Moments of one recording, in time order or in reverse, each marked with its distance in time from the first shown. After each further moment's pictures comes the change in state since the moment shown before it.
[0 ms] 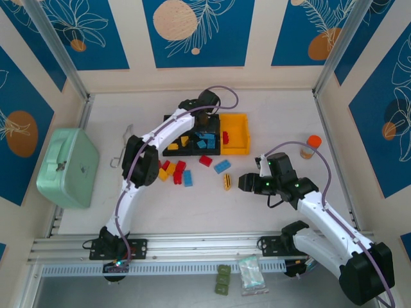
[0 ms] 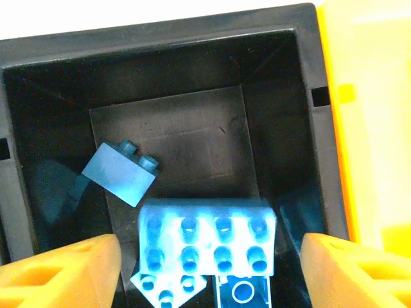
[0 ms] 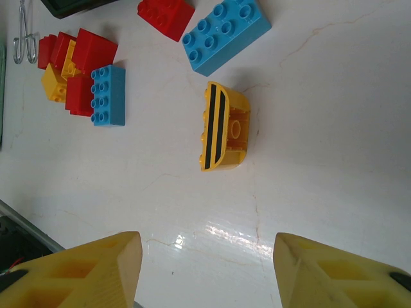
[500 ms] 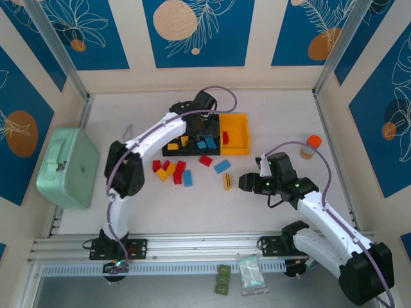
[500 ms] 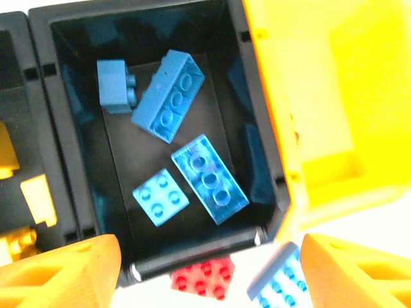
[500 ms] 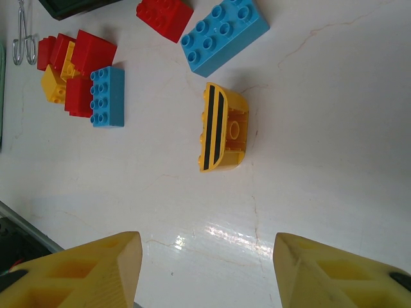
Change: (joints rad) left arm -0.045 -0.325 -0.327 0.083 0.026 0.007; right arm -0.003 0.000 0.000 0.000 0.000 0.000
